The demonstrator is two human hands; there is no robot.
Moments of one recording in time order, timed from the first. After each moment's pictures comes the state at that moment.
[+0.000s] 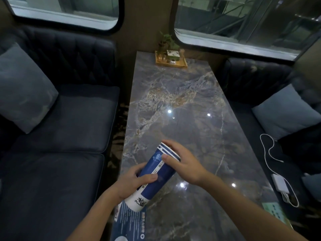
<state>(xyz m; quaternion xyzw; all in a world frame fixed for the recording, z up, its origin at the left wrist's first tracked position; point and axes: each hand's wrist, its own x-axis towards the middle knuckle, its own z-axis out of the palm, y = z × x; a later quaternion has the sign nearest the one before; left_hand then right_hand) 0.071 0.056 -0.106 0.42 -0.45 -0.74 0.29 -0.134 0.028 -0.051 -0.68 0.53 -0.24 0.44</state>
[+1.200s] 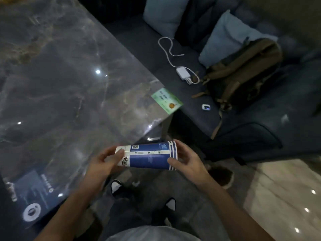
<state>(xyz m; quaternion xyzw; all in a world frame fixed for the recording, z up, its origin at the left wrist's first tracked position) -0.170 0.263 -0.157 0.50 -0.46 -0.71 0.18 -0.379 0.434 -0.145 -0.22 0.69 -0.51 0.46</state>
